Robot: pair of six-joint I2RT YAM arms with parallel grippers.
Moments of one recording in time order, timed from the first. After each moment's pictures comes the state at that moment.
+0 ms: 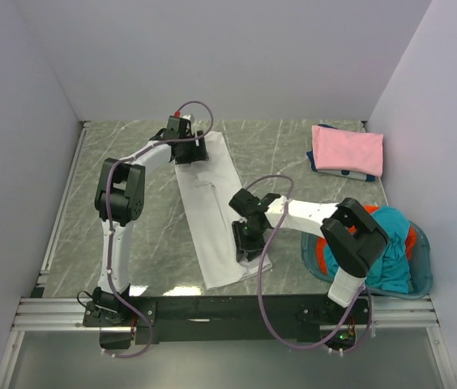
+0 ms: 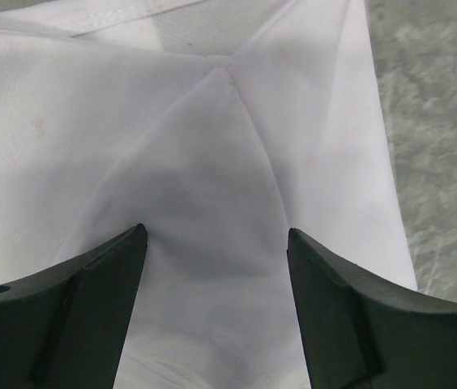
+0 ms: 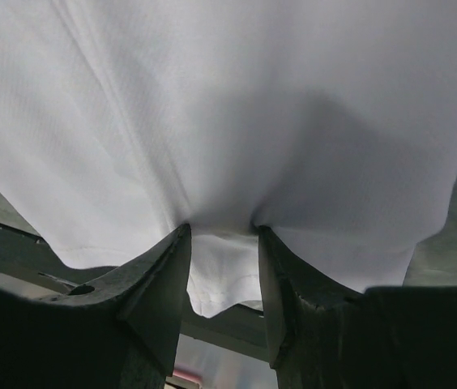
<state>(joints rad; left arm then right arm) -0.29 2.27 1.73 -0.28 0.14 -0.40 0.80 1.72 1.01 -0.67 -0.21 0.68</state>
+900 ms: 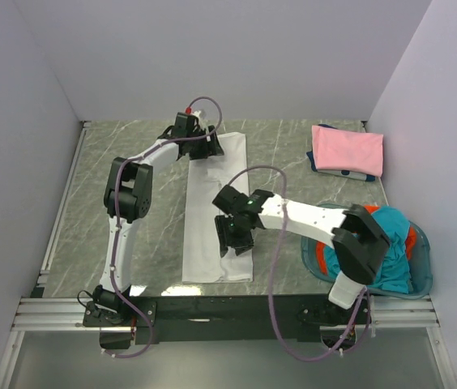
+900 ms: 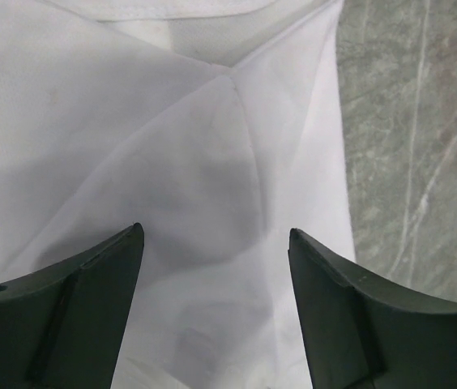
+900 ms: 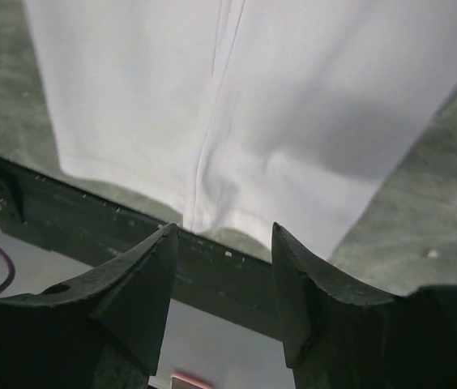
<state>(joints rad) -0.32 2.37 1.87 -0.20 0.32 -0.45 0.94 1.70 1.19 -0.77 -0.14 0.76</state>
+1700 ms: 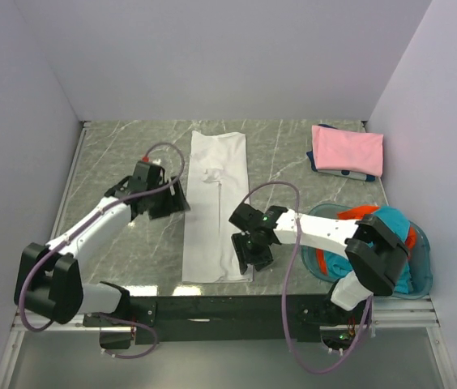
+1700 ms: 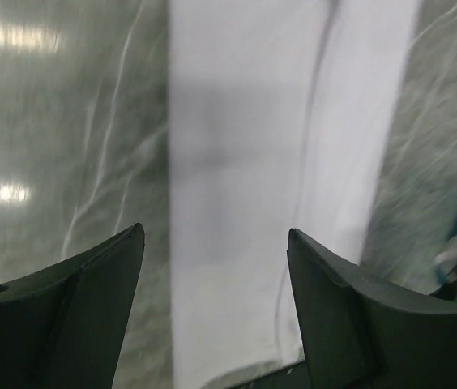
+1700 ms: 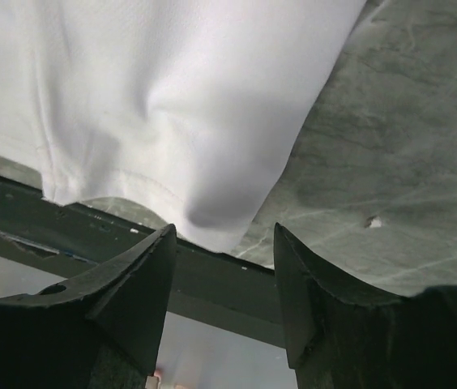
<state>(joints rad) -0.35 1.34 0.94 -0.45 0.14 -0.59 0.94 1.53 0.93 -0.75 -0.12 0.70</state>
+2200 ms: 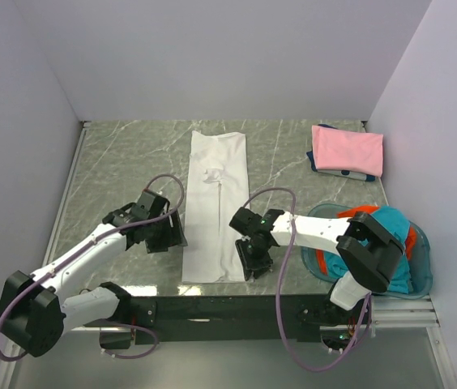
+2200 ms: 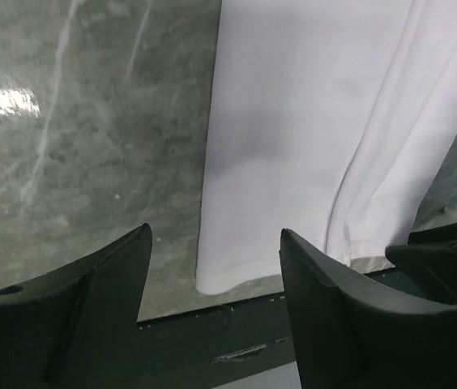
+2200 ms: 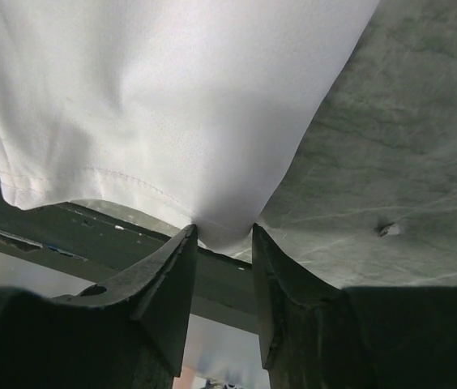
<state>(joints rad) -0.50 1.10 0.69 -0.67 0.09 -0.73 0.94 1.59 0.90 -0.73 -0.18 0.69</state>
